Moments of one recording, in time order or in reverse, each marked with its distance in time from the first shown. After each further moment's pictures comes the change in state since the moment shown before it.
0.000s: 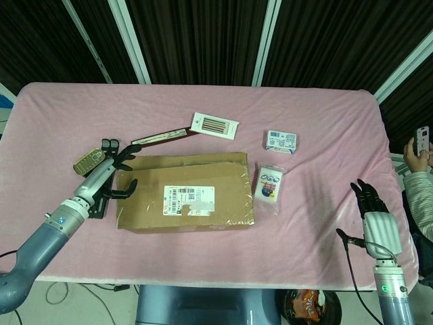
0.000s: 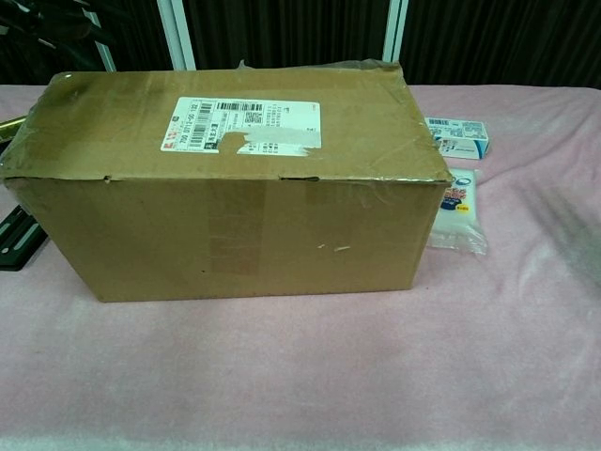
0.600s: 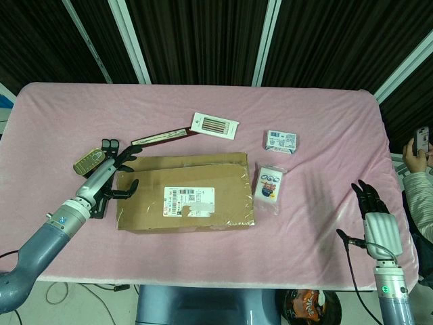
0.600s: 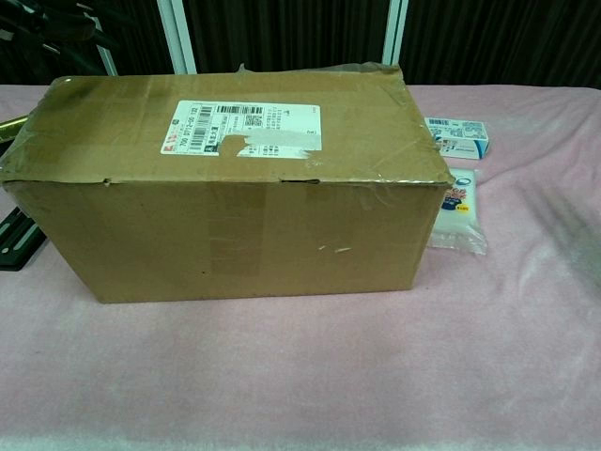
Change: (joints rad) left arm -0.017 -0.002 0.020 0.004 -0.003 0.004 -0.031; right arm -0.004 0.004 -0.001 -0.012 0.009 -0.004 0.005
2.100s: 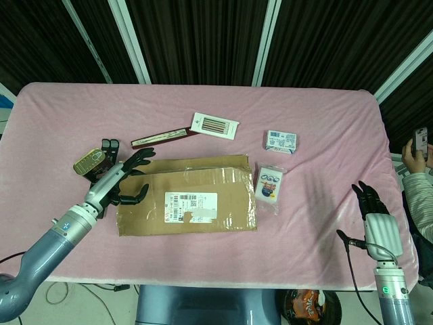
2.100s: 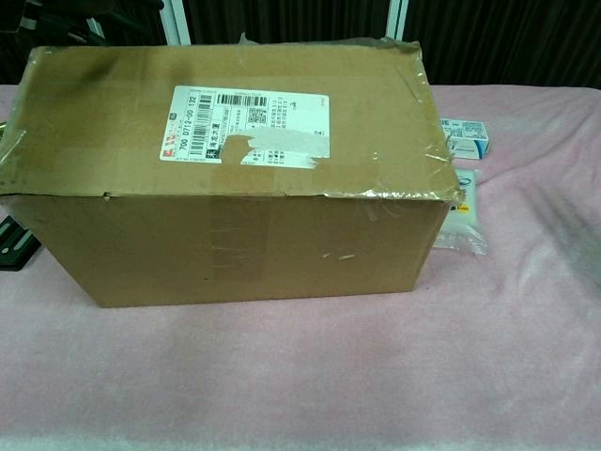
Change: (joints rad) left arm 0.037 0.005 -0.037 -0.070 0.144 0.003 -0.191; right arm -0.005 0.006 -0.001 -0.011 0.007 -0.005 0.008
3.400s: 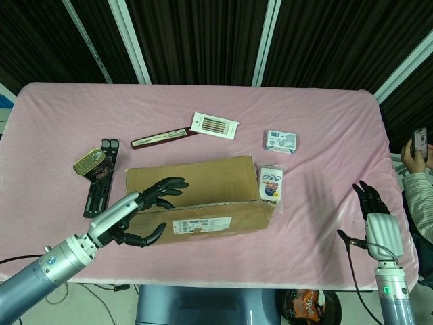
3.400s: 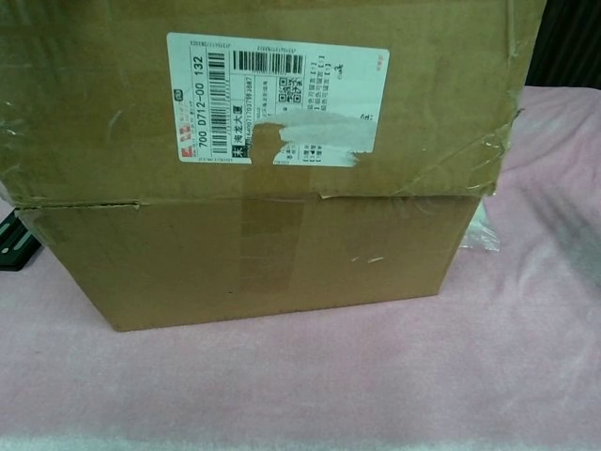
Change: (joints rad) left arm 0.116 0.209 -0.051 -0.191 0.571 -0.008 -0.586; right arm -0.002 0.002 0.002 -0.002 0.002 0.000 0.009
